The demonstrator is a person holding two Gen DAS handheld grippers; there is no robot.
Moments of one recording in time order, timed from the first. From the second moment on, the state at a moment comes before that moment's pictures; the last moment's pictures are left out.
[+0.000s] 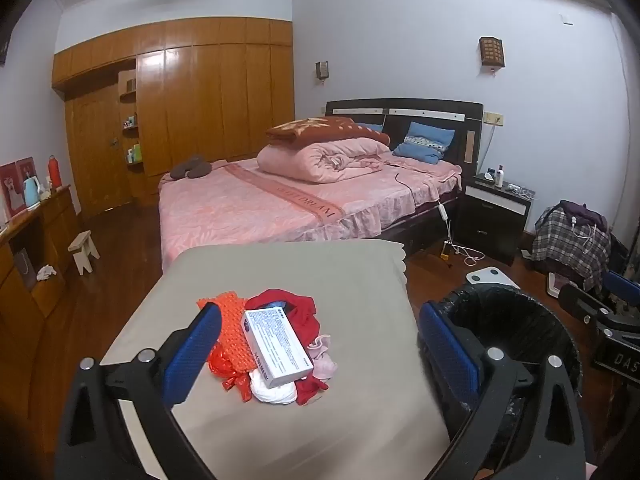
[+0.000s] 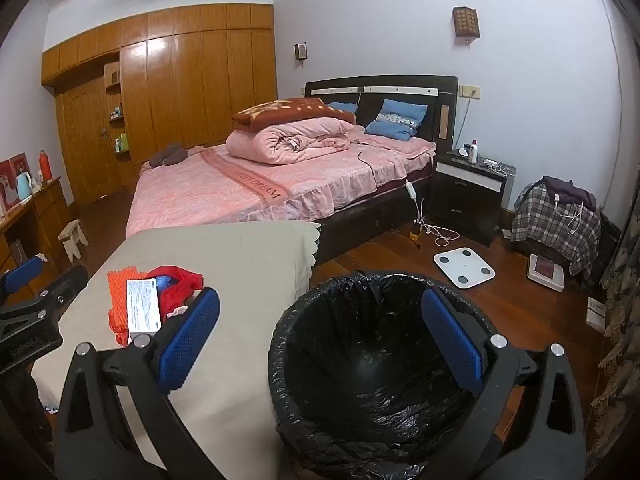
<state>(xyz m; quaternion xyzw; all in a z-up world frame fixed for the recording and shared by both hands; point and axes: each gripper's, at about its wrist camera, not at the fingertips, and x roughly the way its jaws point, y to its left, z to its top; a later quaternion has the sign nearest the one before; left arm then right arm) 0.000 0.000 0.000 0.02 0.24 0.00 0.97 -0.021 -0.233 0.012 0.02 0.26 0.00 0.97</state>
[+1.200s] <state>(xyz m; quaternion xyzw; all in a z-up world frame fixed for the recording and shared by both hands) 0.000 0.000 0.000 0.02 0.24 0.00 0.97 -0.024 -0.243 0.007 0.03 0.26 0.00 0.97</state>
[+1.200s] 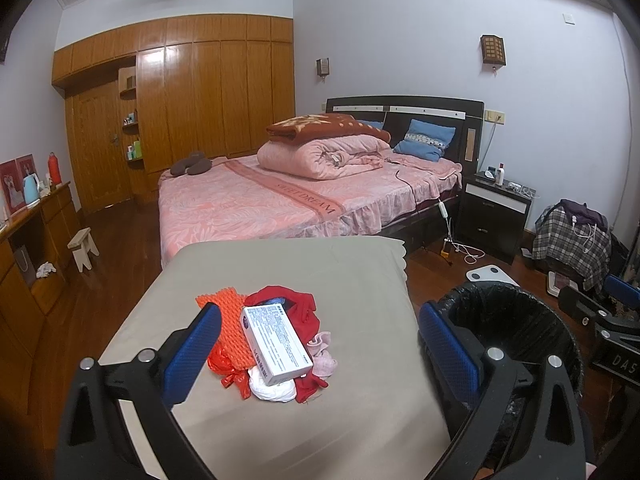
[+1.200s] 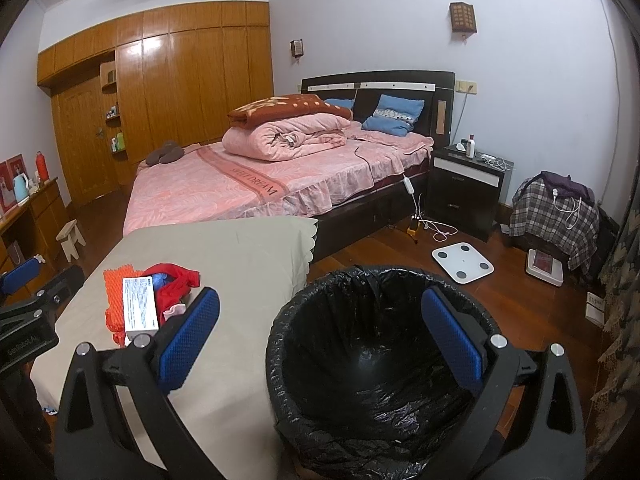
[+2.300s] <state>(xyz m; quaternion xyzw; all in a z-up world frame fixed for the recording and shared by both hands) 0.000 0.000 0.000 0.02 0.24 0.00 0.97 -0.022 -0.243 0.004 0.03 0.26 0.00 0.96</state>
